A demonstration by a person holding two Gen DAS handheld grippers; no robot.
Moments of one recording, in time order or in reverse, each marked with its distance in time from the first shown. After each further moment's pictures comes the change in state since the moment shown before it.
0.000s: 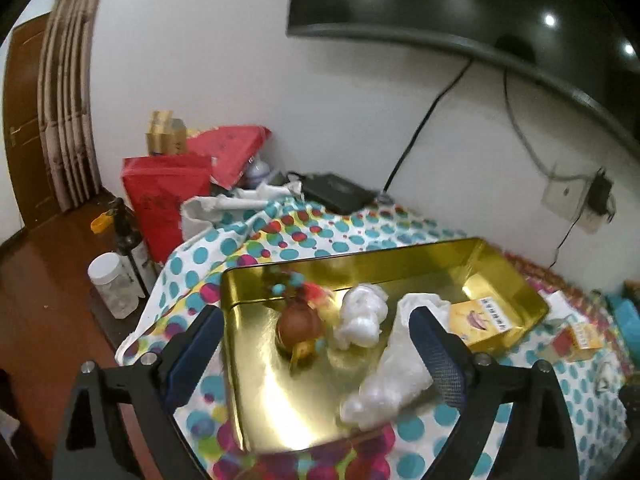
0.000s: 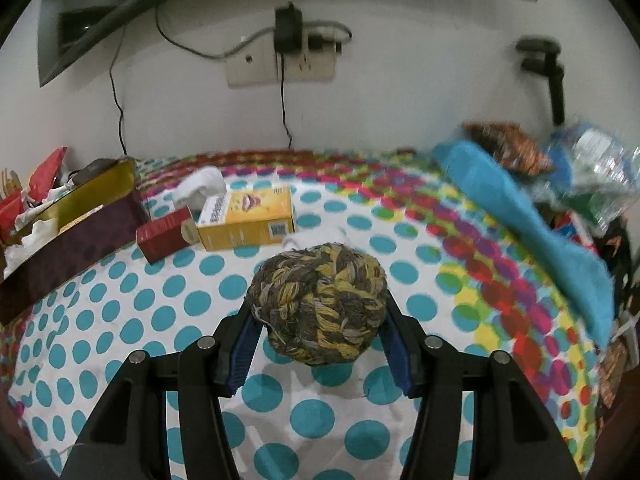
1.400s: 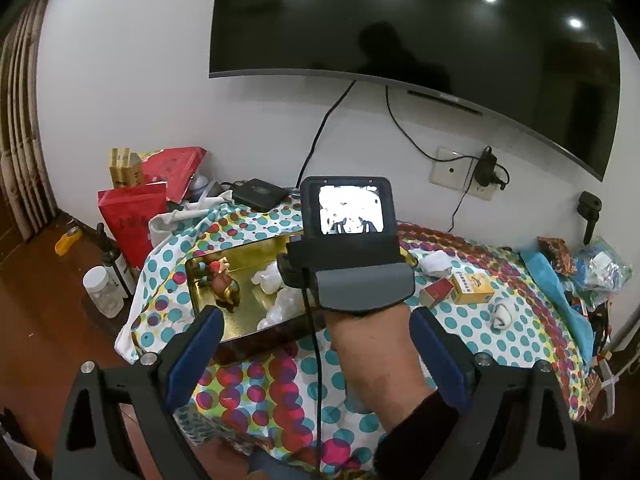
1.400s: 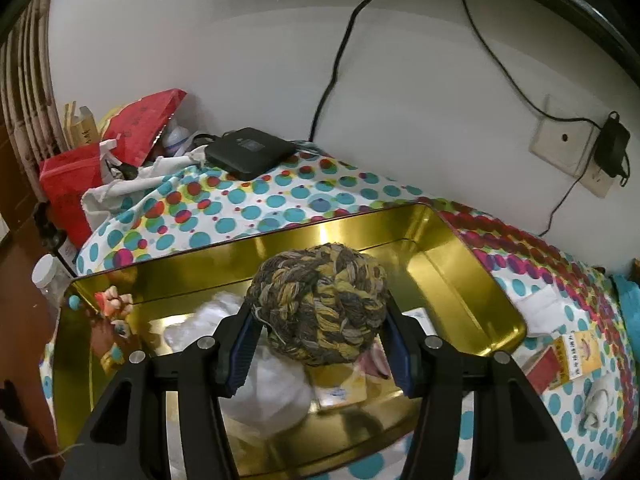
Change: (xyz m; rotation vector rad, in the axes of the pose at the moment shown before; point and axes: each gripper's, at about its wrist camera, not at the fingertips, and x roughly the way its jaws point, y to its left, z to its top) left arm -0.139 -0.052 0.016 0.138 0.082 -0.198; right arm 0.061 0.341 0.087 -0.252 0.089 0.224
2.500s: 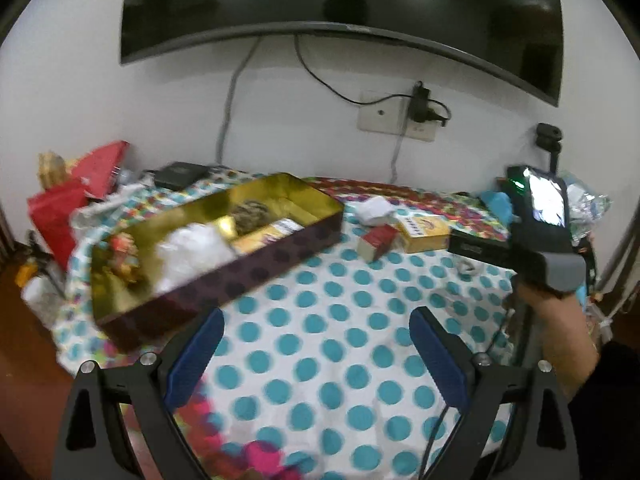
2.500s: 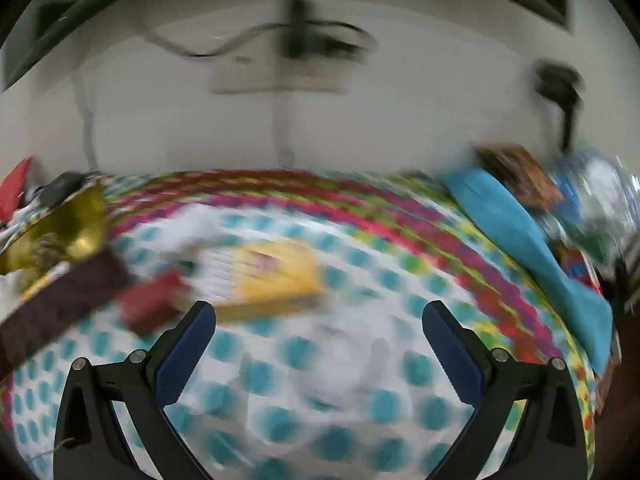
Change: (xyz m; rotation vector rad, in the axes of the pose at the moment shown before) left arm 0.070 -0.075 -0.070 0.158 0.047 -0.181; right arm -0.071 -0.287 -0.123 0.322 -0.031 -0.321
